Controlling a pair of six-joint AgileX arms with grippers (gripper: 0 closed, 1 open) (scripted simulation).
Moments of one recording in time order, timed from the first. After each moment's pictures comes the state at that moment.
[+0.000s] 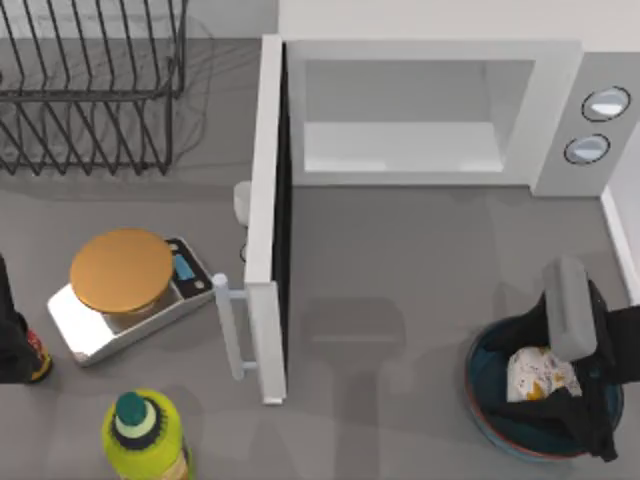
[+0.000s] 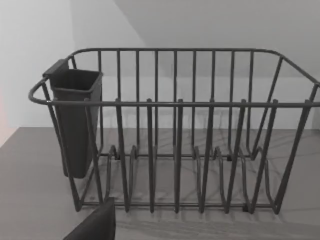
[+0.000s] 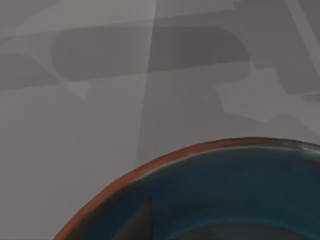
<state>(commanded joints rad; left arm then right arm) 0.00 0.00 0.00 0.00 0.00 0.00 0.16 1.68 0.56 -0.12 -0.92 -1.07</state>
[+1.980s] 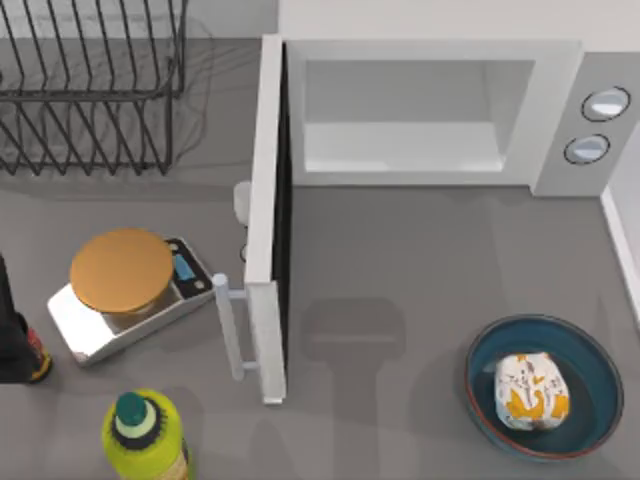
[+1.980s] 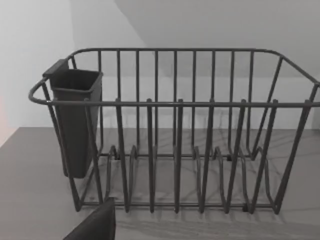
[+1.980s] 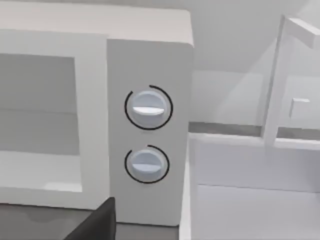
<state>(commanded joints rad) 0.00 0.00 0.00 0.00 0.00 0.00 0.01 0.04 0.02 0.00 -0.04 -0.04</state>
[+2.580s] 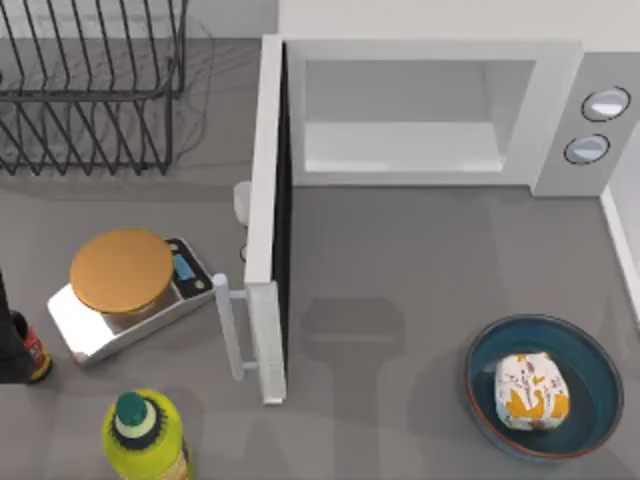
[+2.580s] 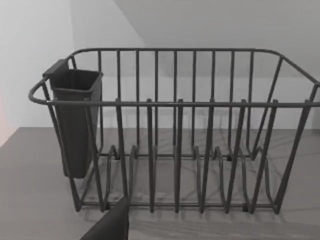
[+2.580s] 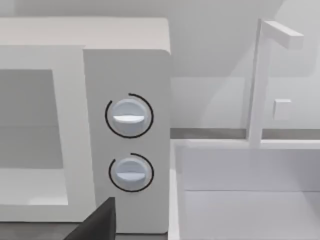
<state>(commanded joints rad) 0.00 0.00 0.00 0.00 0.00 0.00 0.00 0.00 0.00 0.00 0.00 0.00</state>
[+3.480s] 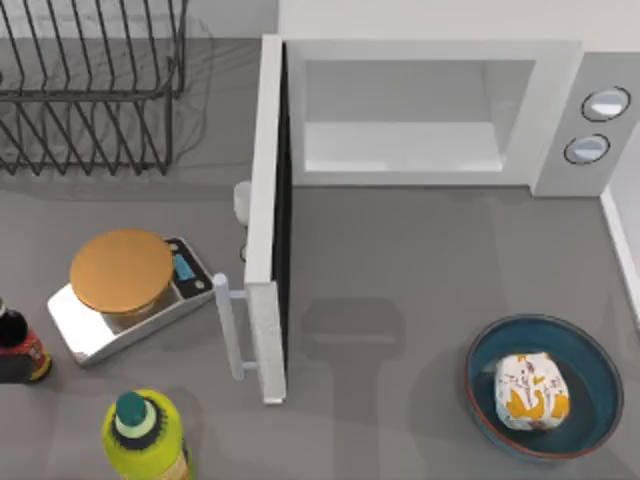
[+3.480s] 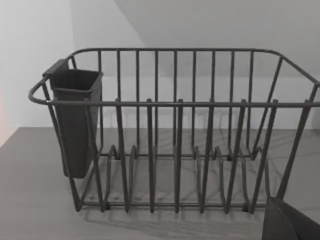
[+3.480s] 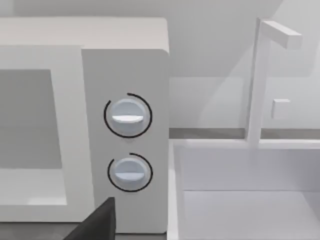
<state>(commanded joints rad) 0.00 0.00 0.00 0.00 0.00 0.00 0.00 0.00 0.00 0.00 0.00 0.00</state>
